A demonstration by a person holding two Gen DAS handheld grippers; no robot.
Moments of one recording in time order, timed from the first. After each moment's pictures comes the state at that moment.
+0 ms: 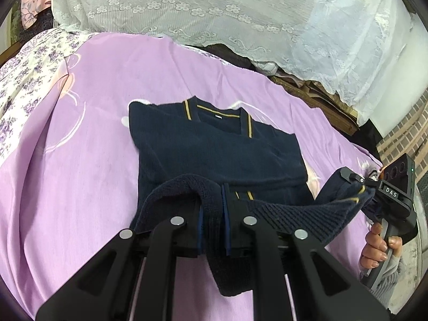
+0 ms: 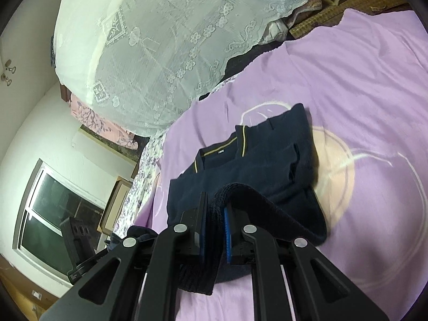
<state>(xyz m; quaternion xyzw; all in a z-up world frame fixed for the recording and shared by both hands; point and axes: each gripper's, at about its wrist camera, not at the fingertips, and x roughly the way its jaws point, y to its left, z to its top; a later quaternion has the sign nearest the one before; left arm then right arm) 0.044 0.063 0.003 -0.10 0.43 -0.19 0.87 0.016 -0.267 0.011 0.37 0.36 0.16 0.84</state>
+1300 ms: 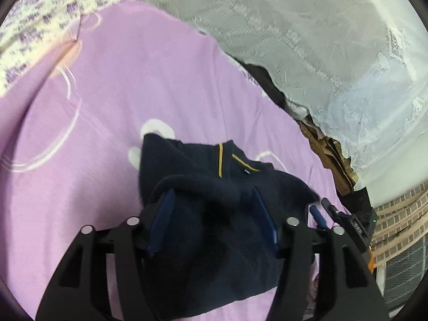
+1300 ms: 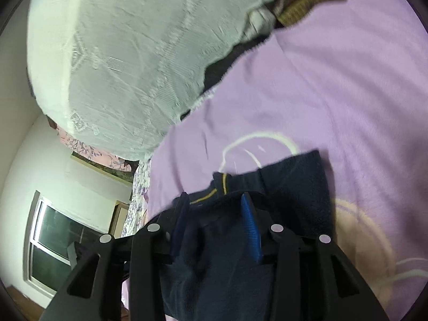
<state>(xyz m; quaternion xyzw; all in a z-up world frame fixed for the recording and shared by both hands) 0.158 0.108 -0.022 -0.26 0.45 -0.15 0.84 0.145 -0.282 -0.033 0.42 0.35 0.14 0.83</state>
